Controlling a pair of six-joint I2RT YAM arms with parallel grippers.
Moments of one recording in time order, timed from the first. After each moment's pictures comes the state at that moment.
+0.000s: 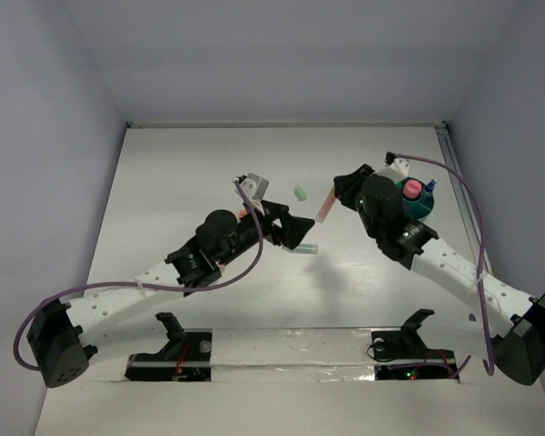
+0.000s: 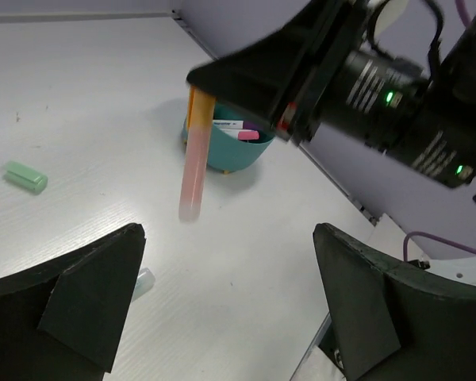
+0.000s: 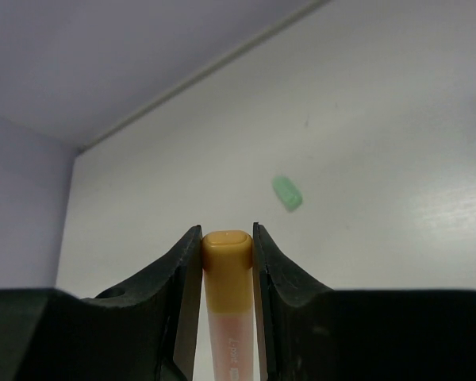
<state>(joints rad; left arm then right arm) -0.94 1.04 0.74 0.30 -0.06 -0.48 0.67 1.10 0.84 -0.04 0.54 0.80</state>
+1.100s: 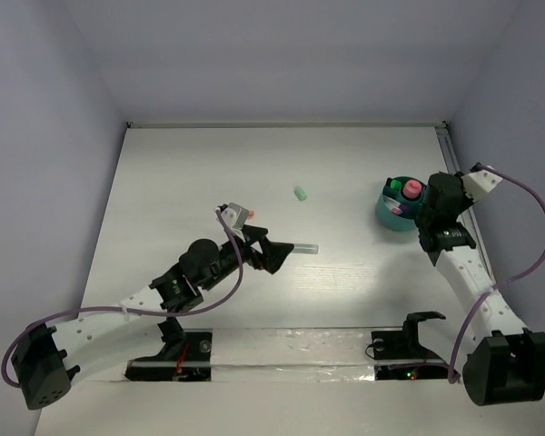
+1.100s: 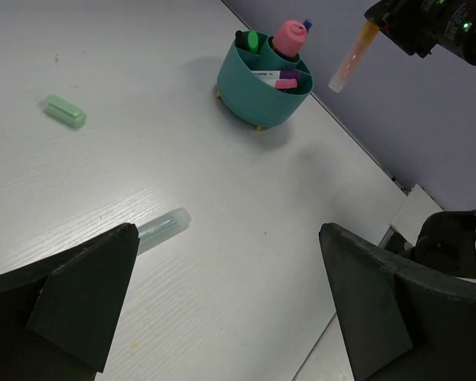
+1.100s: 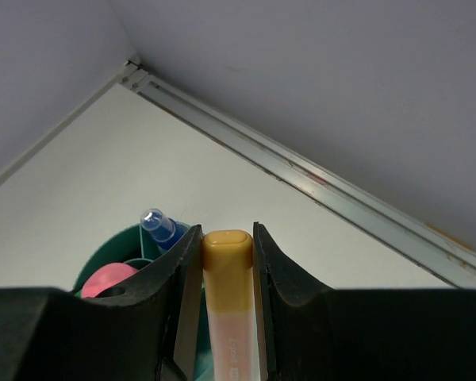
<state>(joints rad) -0.95 0.79 0.43 0.32 -0.10 -0.47 0.07 0.97 0.74 -0.04 0.91 0.42</state>
